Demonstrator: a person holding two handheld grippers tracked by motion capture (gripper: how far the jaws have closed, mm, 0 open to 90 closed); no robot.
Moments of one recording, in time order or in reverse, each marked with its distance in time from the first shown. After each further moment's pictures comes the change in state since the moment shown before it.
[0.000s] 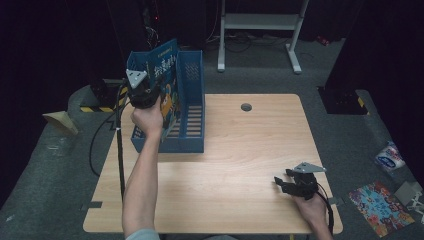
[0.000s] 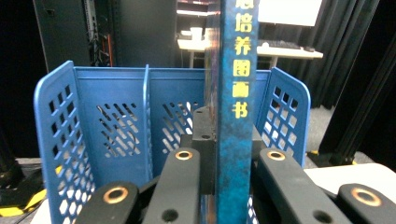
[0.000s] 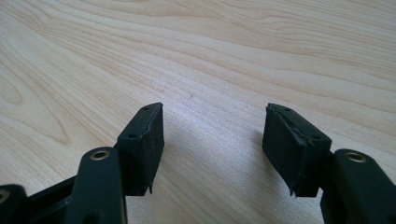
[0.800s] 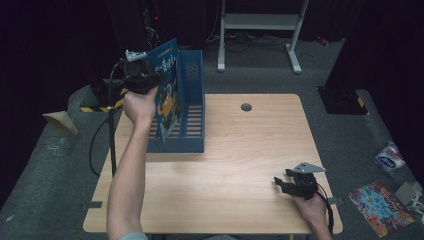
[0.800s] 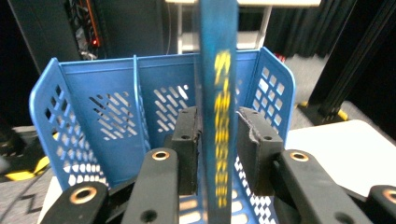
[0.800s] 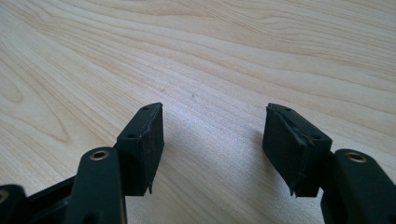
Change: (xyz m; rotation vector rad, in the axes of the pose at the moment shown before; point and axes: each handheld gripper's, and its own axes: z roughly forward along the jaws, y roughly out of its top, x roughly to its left) left arm 0.001 0.063 -0.001 0.281 -0.047 0.069; right arm 0.001 0.000 0.000 0.004 -0.002 -0.005
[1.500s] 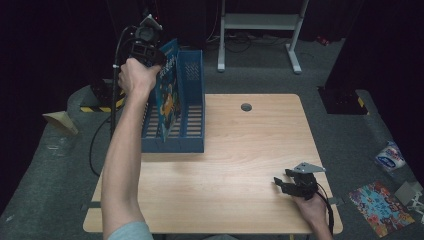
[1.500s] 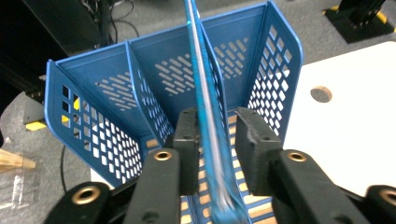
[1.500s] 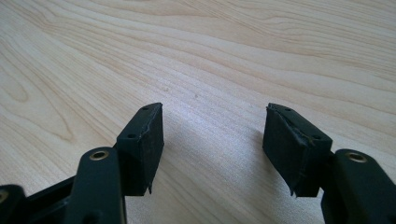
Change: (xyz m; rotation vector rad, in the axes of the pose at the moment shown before) left arm -0.016 0.079 0.021 0.404 0.037 0.121; right arm 0.000 0.000 0.000 -0.002 0.014 -0.003
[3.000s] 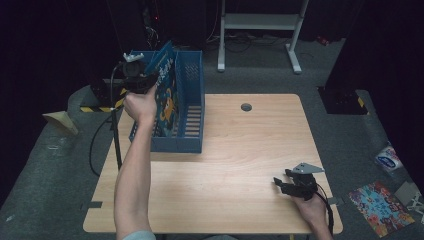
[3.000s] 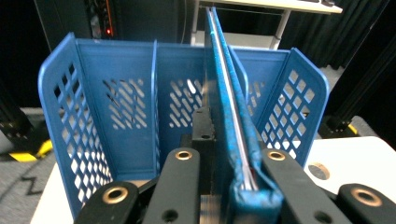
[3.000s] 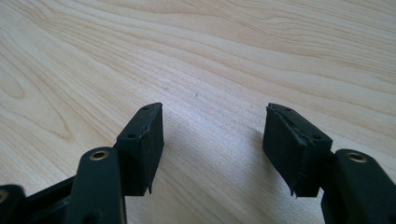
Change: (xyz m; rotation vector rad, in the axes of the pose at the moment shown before) left arm 0.017 -0.093 0.040 -0.417 -0.021 -0.249; right arm 0.002 0.000 0.001 0.002 -0.013 -0.019
